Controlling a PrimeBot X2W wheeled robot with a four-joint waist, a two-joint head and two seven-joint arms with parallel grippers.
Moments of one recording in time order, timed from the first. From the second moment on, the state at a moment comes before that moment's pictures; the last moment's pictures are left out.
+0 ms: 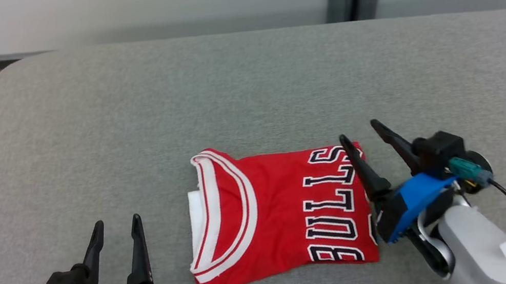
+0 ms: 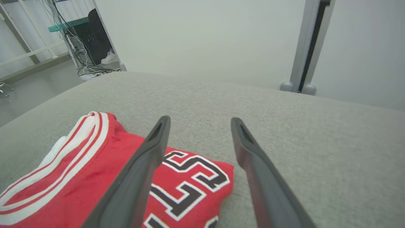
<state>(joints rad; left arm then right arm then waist) -0.17 0.17 -0.16 0.44 -0.33 -0.13 -0.26 -0.47 -0.05 0.27 0.65 0.21 0.13 -0.26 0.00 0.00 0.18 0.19</state>
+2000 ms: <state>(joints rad) -0.11 0.19 -0.16 0.48 -0.33 -0.13 -0.26 -0.38 -0.07 0.38 0.88 0.65 0.12 -0.27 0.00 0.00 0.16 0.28</state>
